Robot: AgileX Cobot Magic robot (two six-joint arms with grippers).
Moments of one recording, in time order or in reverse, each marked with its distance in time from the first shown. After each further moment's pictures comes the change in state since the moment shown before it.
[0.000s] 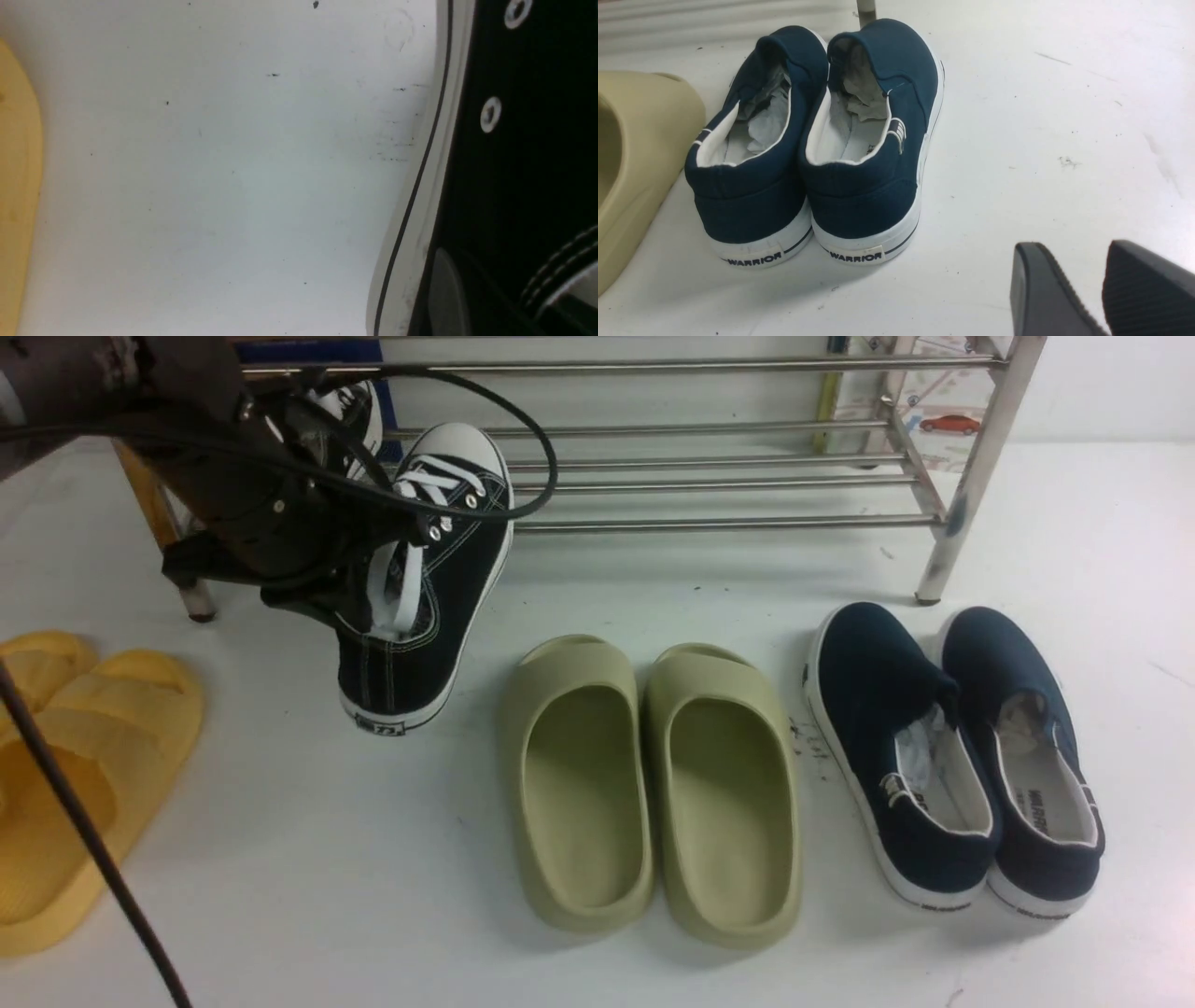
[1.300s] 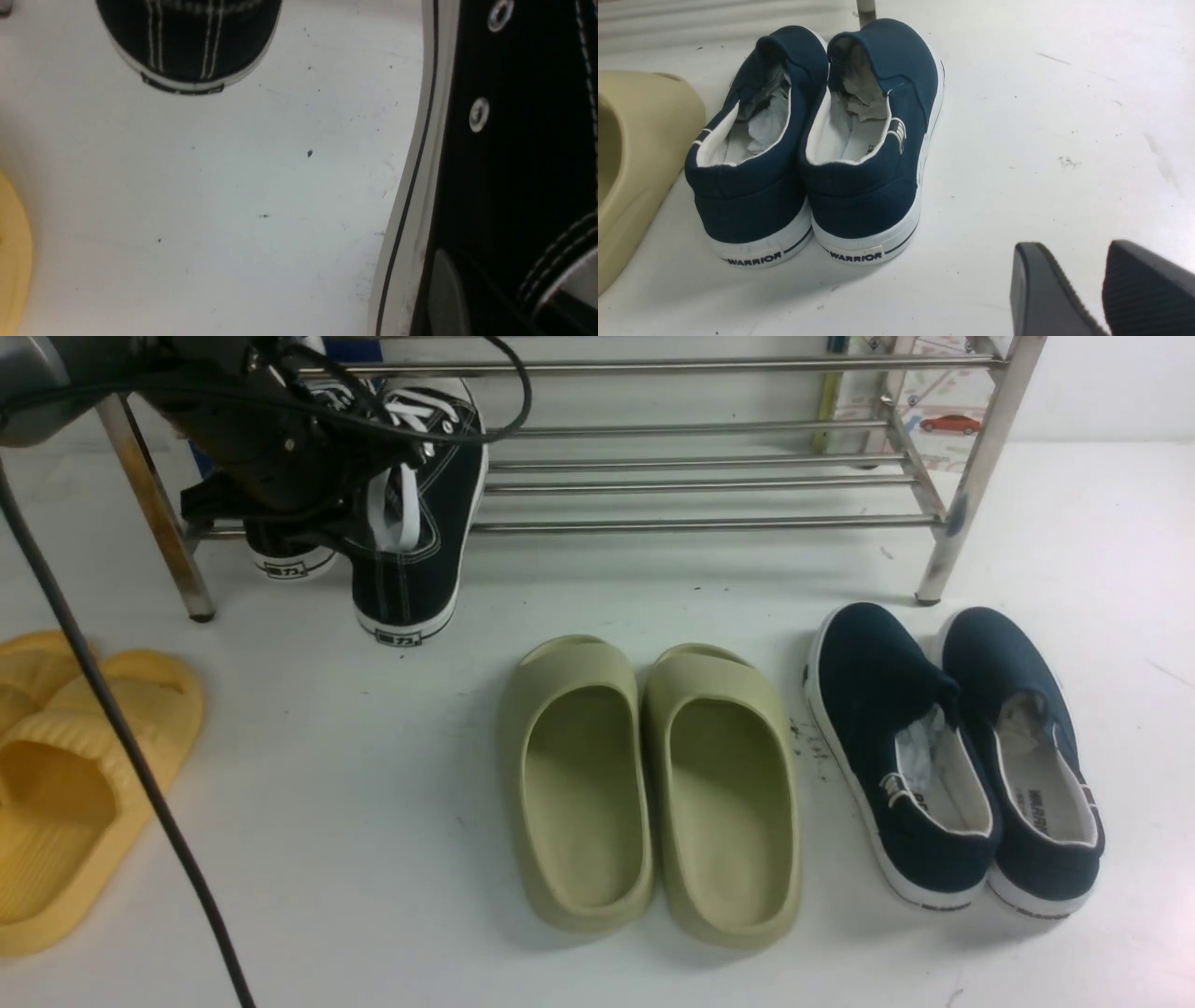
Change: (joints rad) right arm 0.000 0.000 0.000 0.000 0.001 0.000; left arm 0.047 0.148 -0.222 -0.023 -0.076 -0.059
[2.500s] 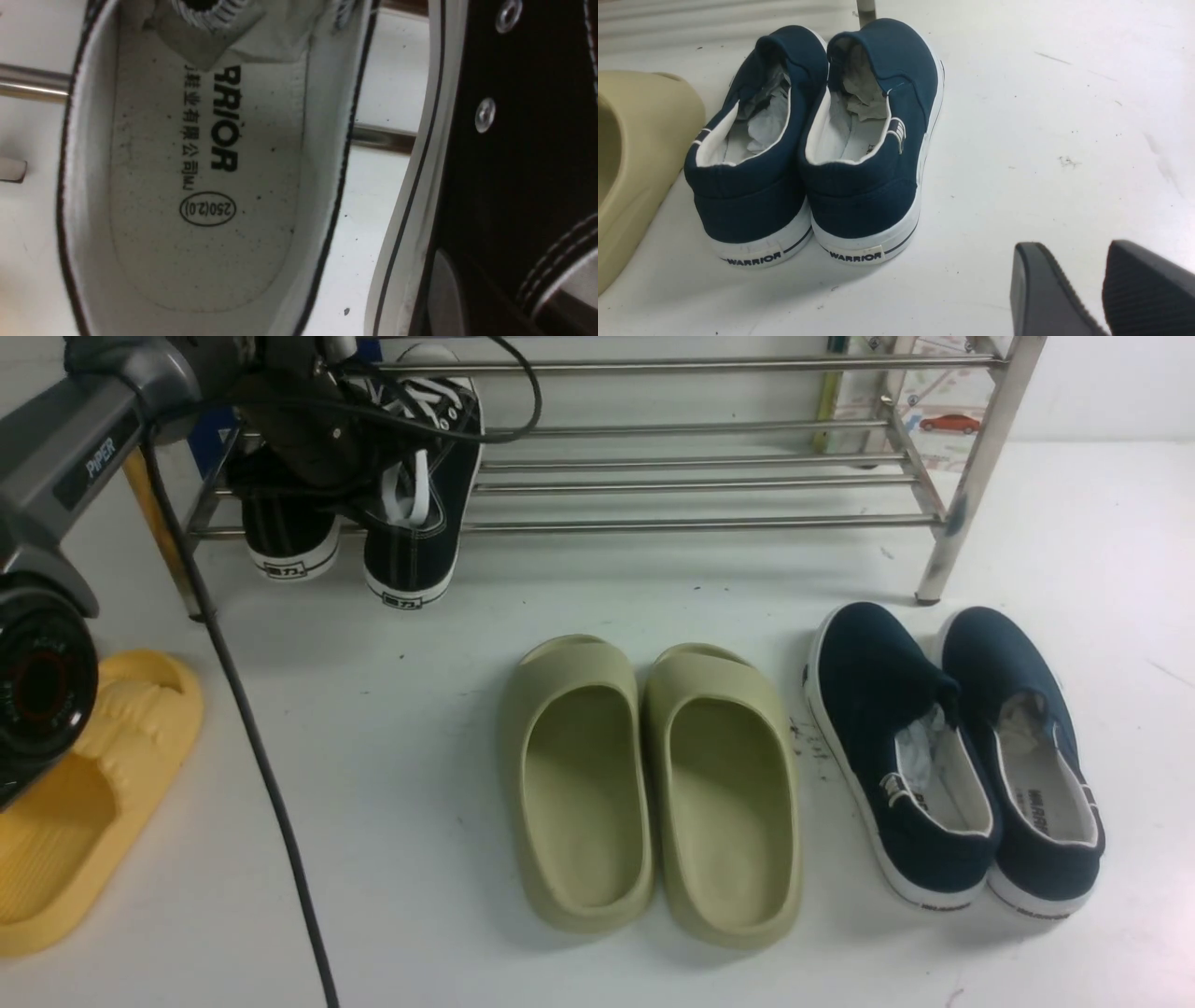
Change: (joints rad) right arm 0.000 0.000 0.000 0.000 0.000 0.000; left arm 0.000 0.287 -0.343 0.127 0.023 -0.044
